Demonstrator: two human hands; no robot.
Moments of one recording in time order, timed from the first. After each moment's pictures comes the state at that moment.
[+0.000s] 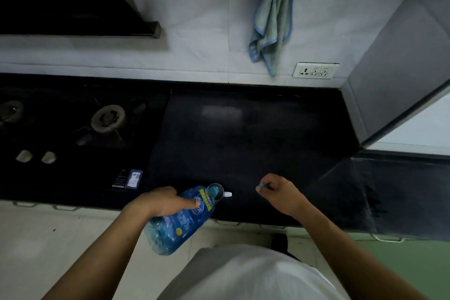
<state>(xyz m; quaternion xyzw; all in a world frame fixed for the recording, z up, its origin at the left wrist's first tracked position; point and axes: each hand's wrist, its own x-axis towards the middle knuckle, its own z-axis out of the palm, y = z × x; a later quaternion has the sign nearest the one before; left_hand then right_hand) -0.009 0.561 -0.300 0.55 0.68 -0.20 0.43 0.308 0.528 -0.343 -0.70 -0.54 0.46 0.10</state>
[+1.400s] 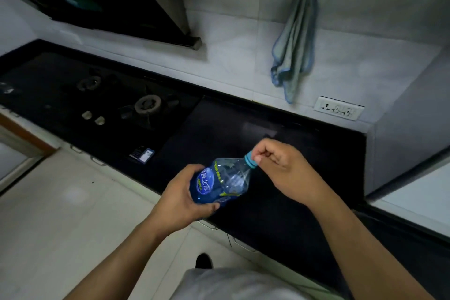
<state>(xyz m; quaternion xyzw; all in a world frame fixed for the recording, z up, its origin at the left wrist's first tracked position) 0.159 0.462 -0.242 0.54 0.69 0.35 0.33 0.397 0.572 -0.200 -0.38 -0.75 0.46 0.27</state>
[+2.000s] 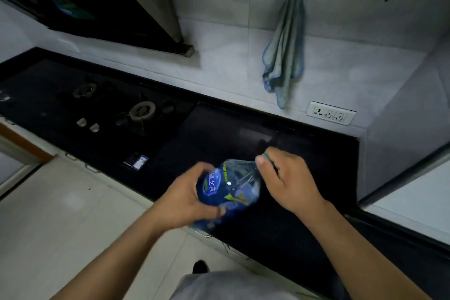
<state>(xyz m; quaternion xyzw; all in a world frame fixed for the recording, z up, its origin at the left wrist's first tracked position) 0.184 0.487 -0.213 0.61 0.62 0.29 0.40 0.417 0.574 -0.202 -0.42 -0.81 0.22 0.34</state>
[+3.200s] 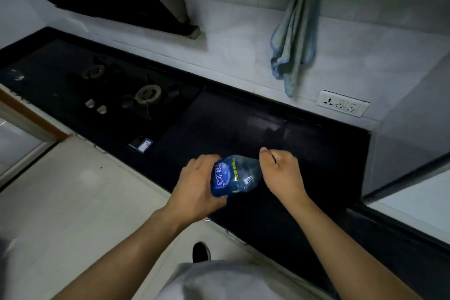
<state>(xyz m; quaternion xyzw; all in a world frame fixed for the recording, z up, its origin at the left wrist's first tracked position) 0.221 0.492 -0.237 0.63 0.73 0.19 0.19 0.406 0.592 -0.260 -0.55 -0.65 0.40 0.33</state>
